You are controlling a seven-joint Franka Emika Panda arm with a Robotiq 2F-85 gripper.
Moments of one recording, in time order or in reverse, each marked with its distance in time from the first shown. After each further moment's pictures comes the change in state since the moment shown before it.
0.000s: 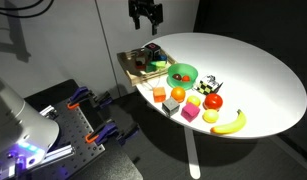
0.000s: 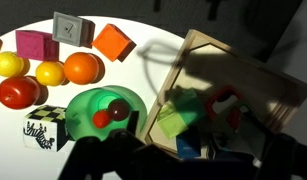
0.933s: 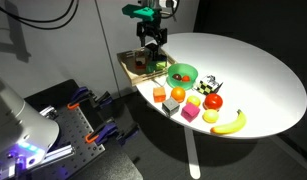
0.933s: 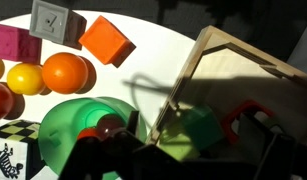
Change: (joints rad) arm 0.001 0.278 0.000 0.132 -0.028 0.034 0.000
